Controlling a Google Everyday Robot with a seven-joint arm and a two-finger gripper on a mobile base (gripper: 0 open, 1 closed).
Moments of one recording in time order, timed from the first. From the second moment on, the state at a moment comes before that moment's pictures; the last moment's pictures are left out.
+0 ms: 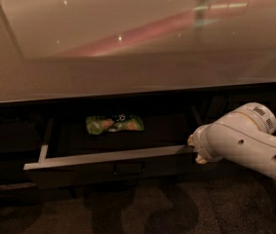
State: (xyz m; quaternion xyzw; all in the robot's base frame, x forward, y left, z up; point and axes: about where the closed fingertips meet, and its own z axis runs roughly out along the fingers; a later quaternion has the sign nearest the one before) arm 0.506 -0.197 0.668 -0.82 0.52 -0.18 0.15
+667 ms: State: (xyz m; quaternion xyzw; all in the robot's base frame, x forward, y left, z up) arm 0.506 -0.197 0.668 -0.82 0.52 -0.18 0.15
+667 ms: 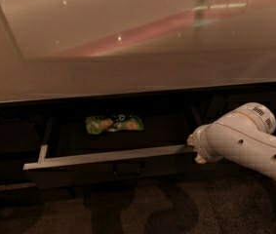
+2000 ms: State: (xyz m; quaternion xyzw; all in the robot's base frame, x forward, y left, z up) arm 0.505 -0.197 0.670 -0.82 0.52 -0.18 0.15
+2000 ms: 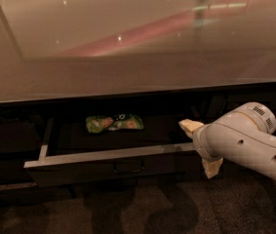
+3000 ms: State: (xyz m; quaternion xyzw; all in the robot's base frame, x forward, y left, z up) arm 0.492 -0.185 0.733 -0.81 0.51 -0.23 0.18
